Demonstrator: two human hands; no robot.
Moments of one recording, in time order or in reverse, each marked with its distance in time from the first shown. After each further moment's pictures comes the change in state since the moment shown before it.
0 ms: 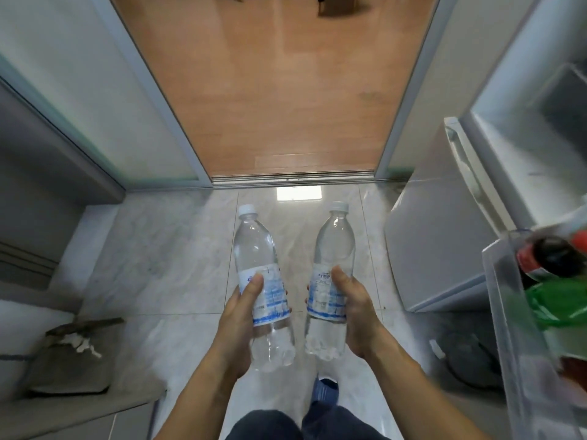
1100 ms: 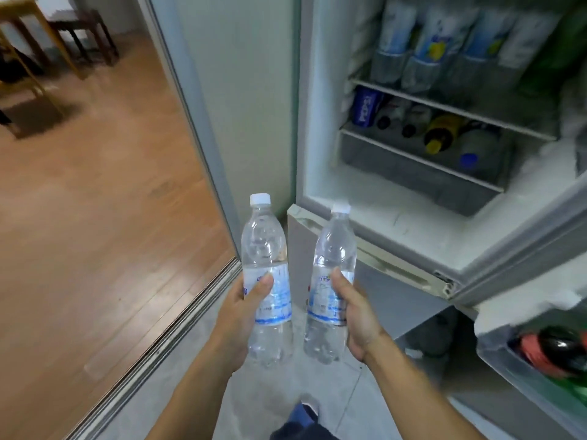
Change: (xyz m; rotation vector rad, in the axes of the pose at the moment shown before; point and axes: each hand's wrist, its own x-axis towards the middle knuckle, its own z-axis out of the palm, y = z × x) left_hand 0.382 0.259 0.291 0.440 -0.887 -0.042; right_hand 0.257 -0.240 -0.093 0.441 0.819 -0.354
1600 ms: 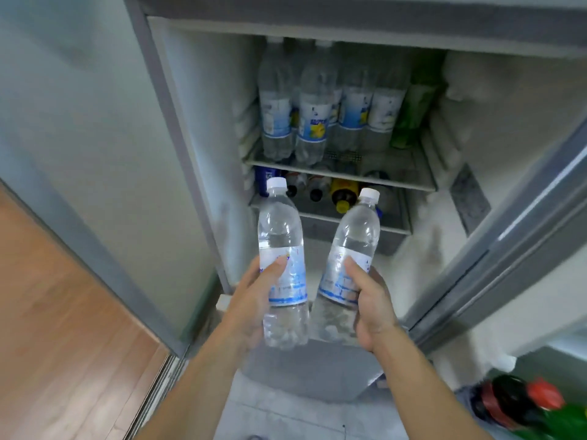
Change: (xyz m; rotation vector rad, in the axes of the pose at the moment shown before) left_hand 0.155 0.112 0.163 0.053 -0.449 -0.028; right_hand 0.071 -0.160 -0.066 0.217 0.491 -0.327
